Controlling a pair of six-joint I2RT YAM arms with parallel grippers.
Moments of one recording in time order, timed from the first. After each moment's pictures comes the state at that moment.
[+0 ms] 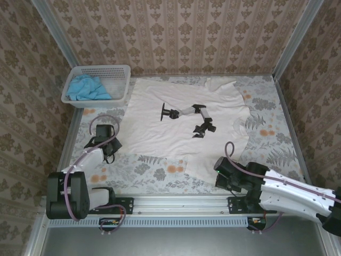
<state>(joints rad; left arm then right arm) -0.07 1.20 0.50 -0.33 -0.10 -0.65 0.97 0.74 0.50 -0.98 0.05 1.25</state>
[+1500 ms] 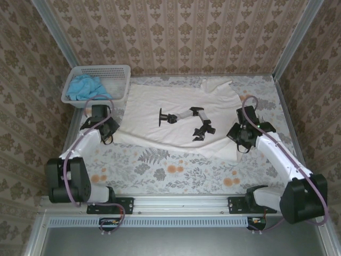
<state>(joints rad) -0.03 1.39 0.84 -0.42 -0.05 -0.72 0.14 1.21 0.88 -0.78 0.03 0.81</state>
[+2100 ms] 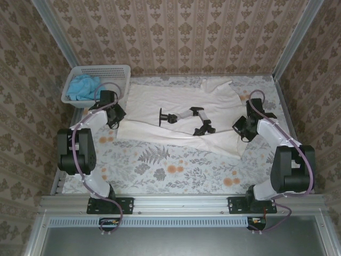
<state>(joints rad) -0.07 1.73 1.13 -0.41 0.01 -0.69 -0.06 1.48 0.95 -0.65 -0.10 0.76</state>
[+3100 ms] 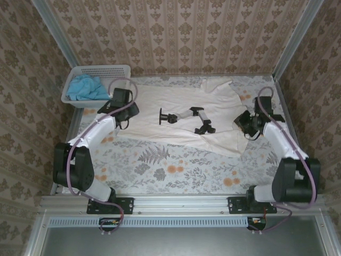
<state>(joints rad) -0.33 1.53 1.10 -0.42 -0.13 -0.61 -0.07 1.32 0.91 -0.61 -0.28 0.78</state>
